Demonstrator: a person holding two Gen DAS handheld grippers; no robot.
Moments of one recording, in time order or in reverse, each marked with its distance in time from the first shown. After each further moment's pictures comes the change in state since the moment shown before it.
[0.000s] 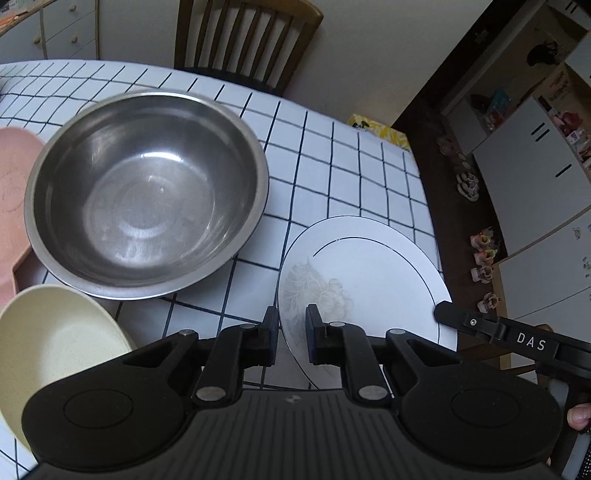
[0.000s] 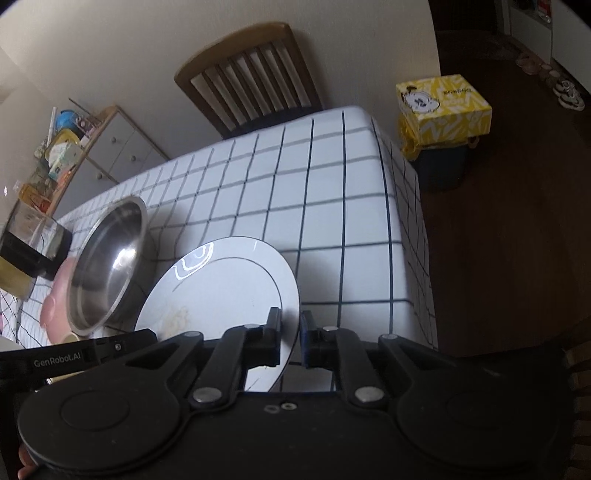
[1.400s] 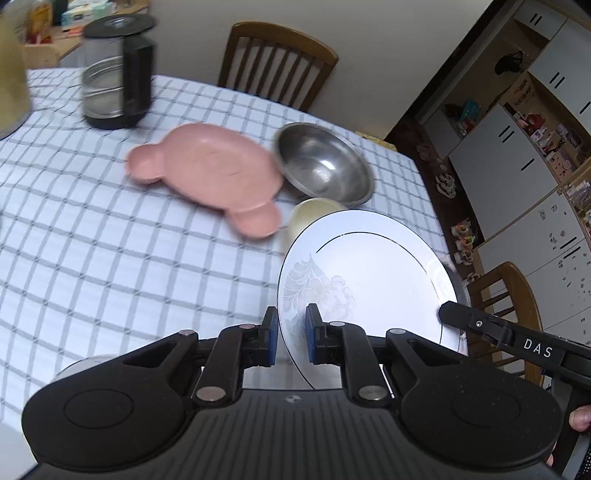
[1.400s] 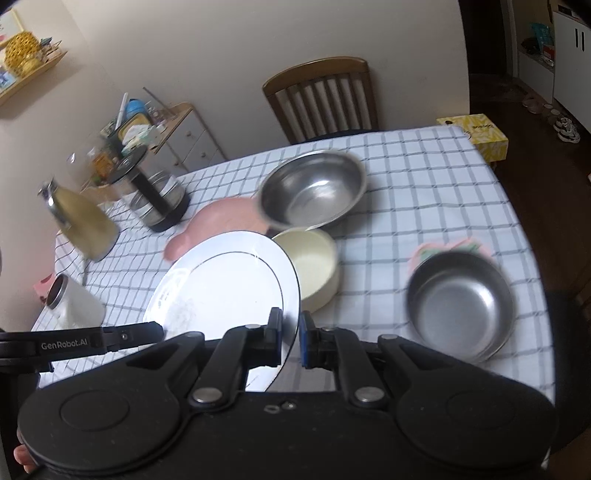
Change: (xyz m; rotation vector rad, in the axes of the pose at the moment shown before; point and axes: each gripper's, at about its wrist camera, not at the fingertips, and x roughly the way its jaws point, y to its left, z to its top) left arm -0.269 0.213 -0.110 0.052 -0.042 -0.056; right arm -0.107 0.262 -0.169 -0.060 -0.114 -0.011
